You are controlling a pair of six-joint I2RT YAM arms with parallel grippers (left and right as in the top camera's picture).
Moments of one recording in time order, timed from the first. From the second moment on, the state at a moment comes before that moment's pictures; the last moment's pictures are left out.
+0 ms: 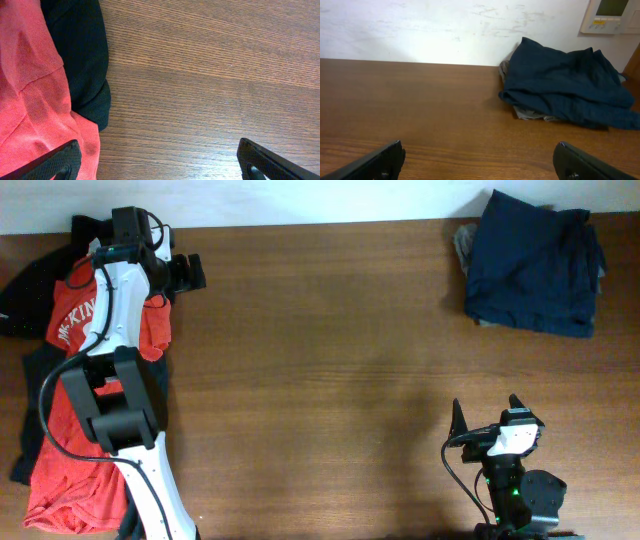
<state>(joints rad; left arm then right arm) 0.13 2.33 2.06 -0.82 0.15 -0.05 -0.16 0.01 0.05 -0.15 -0.18 -0.05</state>
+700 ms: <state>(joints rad) 0.10 1.71 1.99 -0.78 0.05 0.06 -0.16 0.01 0.05 -0.15 -0.18 -0.05</state>
